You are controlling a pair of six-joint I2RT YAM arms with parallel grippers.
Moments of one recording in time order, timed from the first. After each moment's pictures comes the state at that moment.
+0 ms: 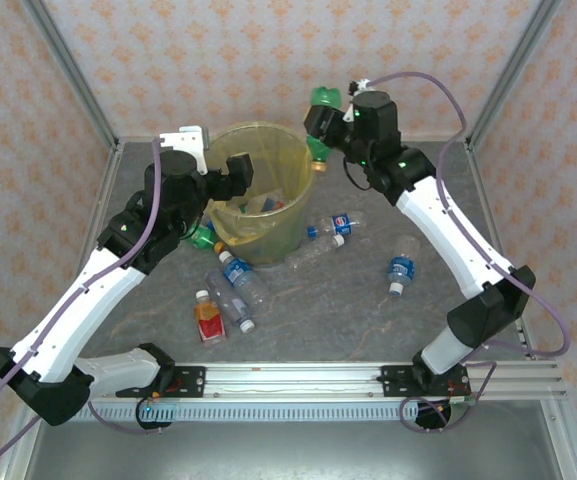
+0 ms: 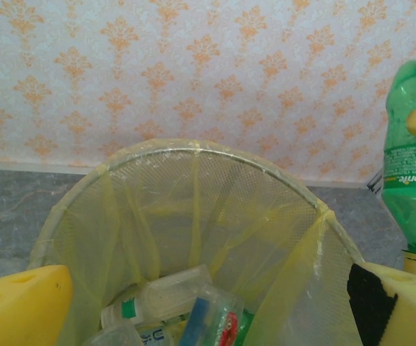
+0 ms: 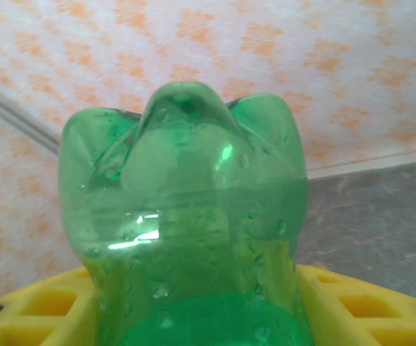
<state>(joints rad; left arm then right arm) -0.54 1.15 1.38 -0.53 -0.34 -0.39 0.54 1.61 1.77 -0.44 0.03 0.62</state>
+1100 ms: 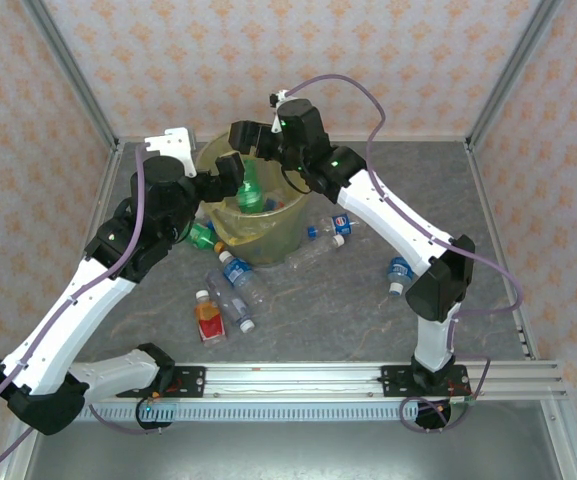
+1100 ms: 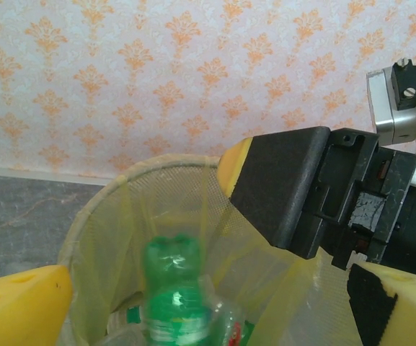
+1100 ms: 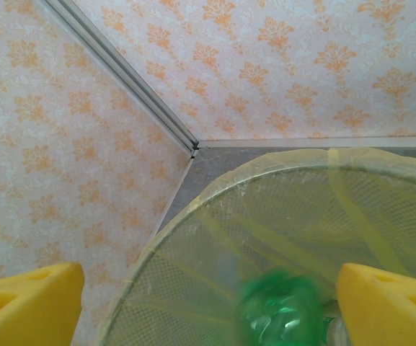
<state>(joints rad) -0.54 1.09 1.37 -0.53 -0.37 -0.41 0.74 1.88 2.00 -0.44 0.01 0.59</state>
